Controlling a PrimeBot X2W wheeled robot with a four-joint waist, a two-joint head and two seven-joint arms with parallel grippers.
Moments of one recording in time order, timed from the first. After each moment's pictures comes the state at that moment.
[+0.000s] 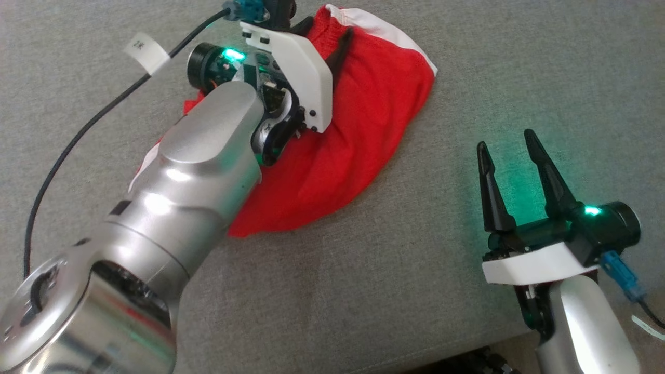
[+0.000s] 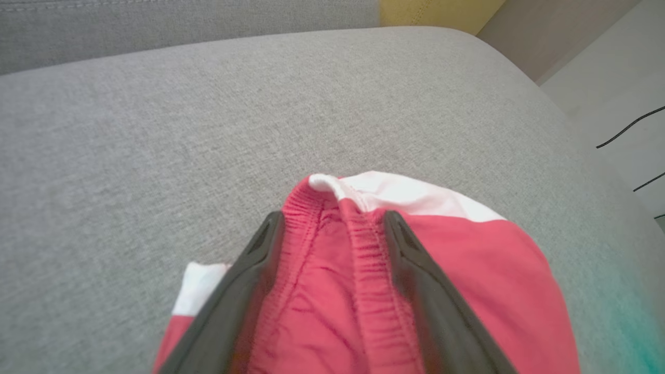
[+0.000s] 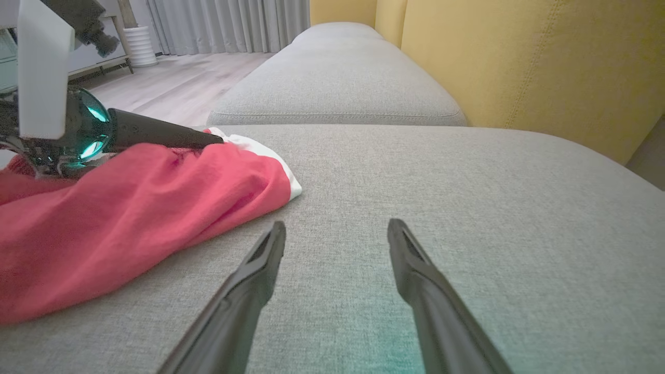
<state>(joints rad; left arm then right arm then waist) -1.16 0.04 -0.97 0.88 -0.96 -0.05 0.22 -0.16 -0.05 0.11 0.10 0.04 0.13 -0.26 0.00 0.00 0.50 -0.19</state>
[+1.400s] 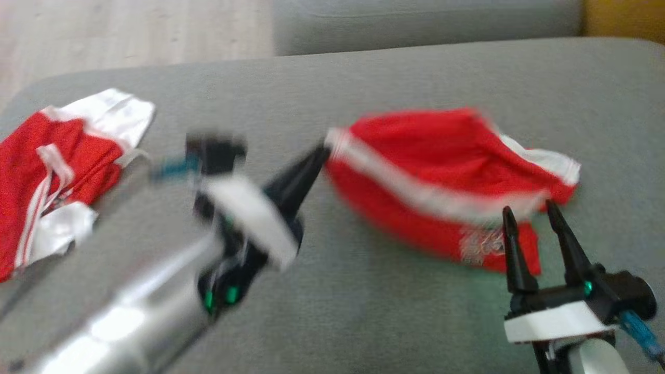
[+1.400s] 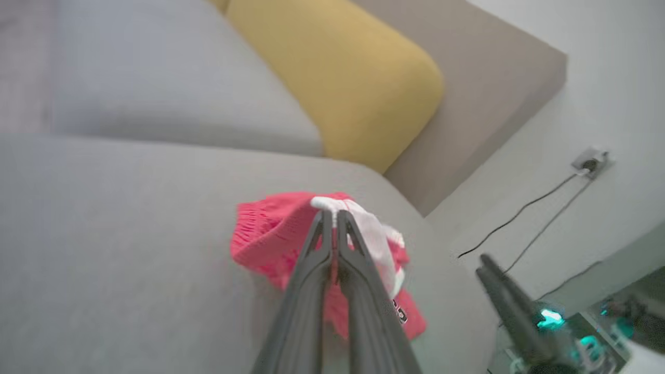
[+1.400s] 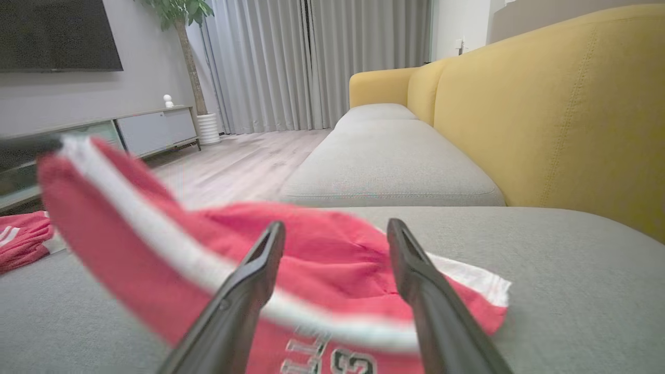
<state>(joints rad) -0.79 0.40 -1.12 0.21 -1.37 -0.09 -0.02 0.04 -0.04 0.05 0.09 0.09 0.13 -0.26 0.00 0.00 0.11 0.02</state>
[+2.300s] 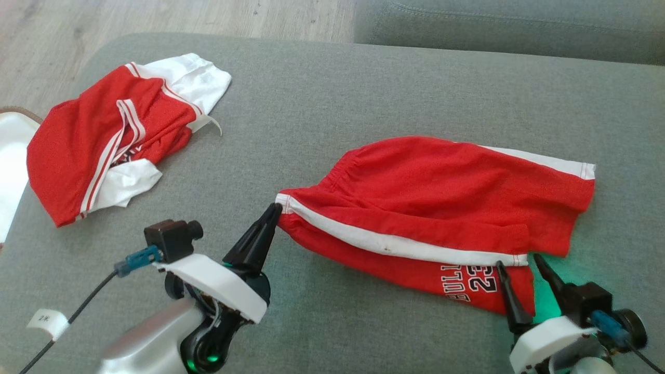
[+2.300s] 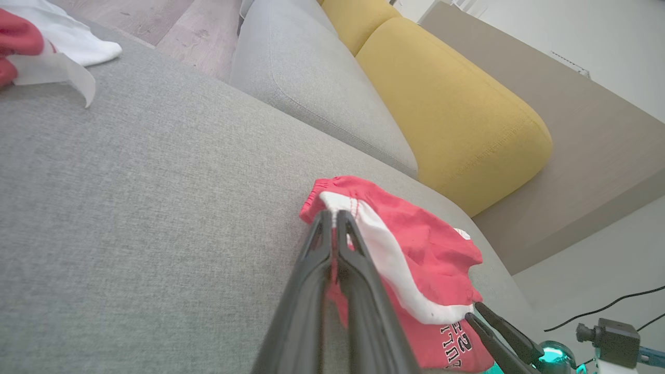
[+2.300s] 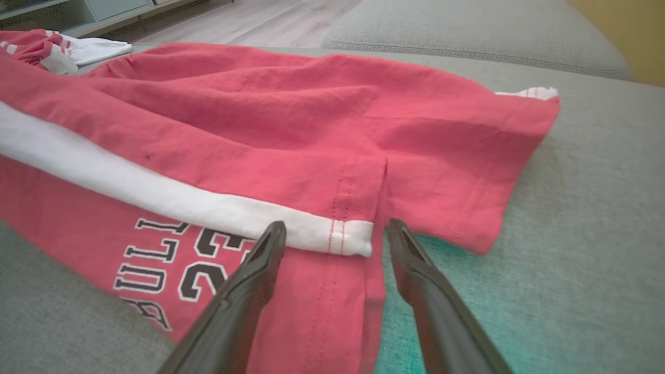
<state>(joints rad) -0.51 0.47 -1.09 0.22 -1.36 -0.08 -0.23 0.02 -0.13 0.07 0.38 0.08 0.13 -0.17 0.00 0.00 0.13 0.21</state>
